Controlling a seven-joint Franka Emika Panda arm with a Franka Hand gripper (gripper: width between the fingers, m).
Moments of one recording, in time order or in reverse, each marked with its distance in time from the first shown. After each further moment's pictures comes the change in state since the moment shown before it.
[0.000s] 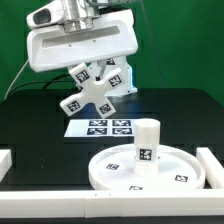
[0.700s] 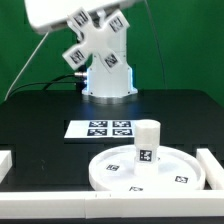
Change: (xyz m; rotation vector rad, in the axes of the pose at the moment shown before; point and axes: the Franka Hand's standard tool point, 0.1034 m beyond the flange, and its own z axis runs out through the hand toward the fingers) arm 0.010 -0.022 -0.066 0.114 0.186 0.008
